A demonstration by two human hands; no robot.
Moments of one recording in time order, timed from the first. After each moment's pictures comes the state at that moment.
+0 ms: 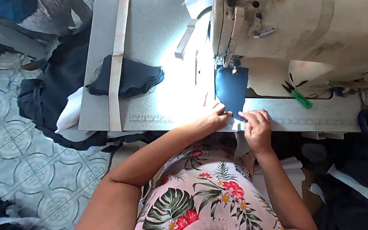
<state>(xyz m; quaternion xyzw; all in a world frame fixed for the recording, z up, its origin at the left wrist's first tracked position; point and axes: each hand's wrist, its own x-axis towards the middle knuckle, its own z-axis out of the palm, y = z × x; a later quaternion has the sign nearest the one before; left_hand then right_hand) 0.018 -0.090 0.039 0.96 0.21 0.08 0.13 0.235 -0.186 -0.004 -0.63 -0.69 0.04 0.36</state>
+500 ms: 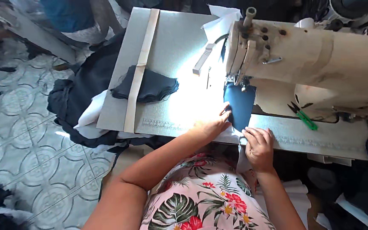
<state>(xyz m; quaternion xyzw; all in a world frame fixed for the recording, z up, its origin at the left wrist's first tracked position) 0.024 -0.087 0.047 0.90 0.40 0.11 0.13 0.230 -0.192 -0.019 -0.60 -0.72 -0.05 0.34</state>
